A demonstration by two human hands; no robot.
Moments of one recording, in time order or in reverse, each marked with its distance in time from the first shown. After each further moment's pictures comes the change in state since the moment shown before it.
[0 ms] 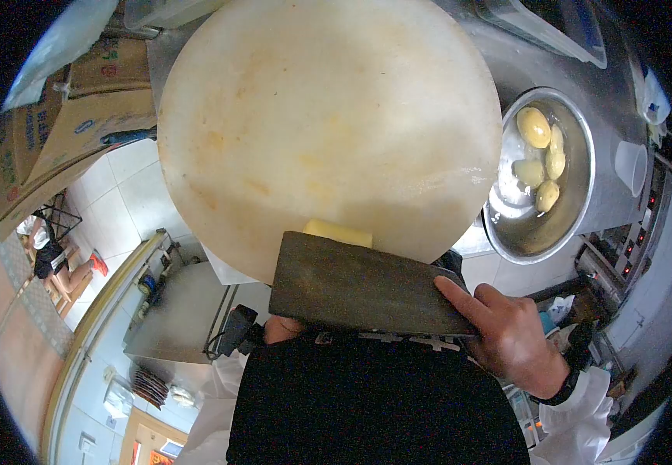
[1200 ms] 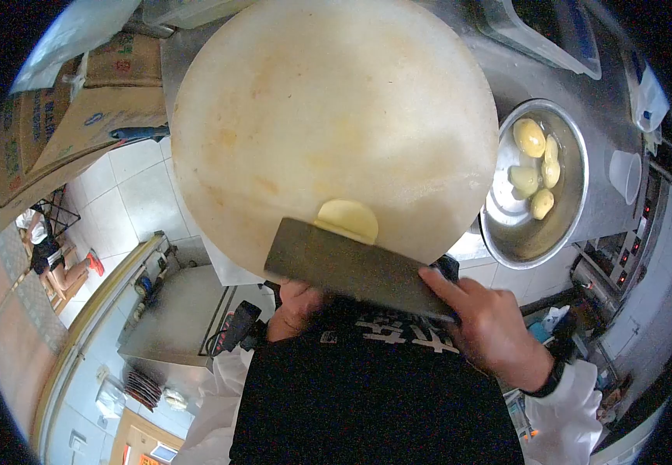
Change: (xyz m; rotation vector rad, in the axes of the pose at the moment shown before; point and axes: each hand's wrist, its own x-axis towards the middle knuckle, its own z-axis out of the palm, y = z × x) left_hand 0.011 0.004 0.001 0.018 0.039 -0.077; right_hand 0.014 -0.011 0.006 0.049 -0.032 0.040
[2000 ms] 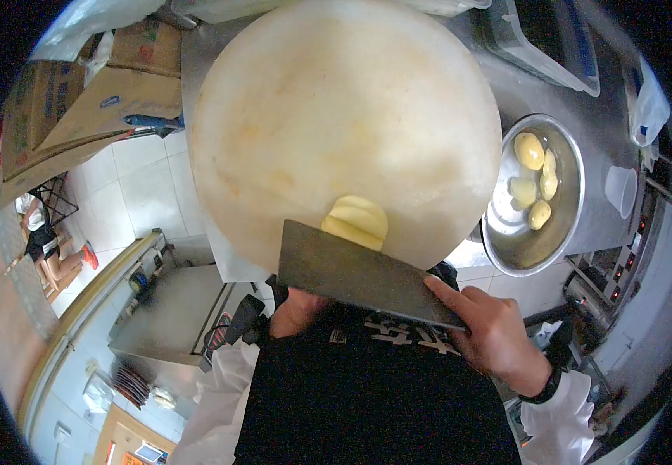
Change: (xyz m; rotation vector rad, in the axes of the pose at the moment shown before) left_hand -0.018 -0.010 0.012 -0.049 0.011 0.013; right_hand -0.010 -0.008 0.000 0.030 0.014 -0.037
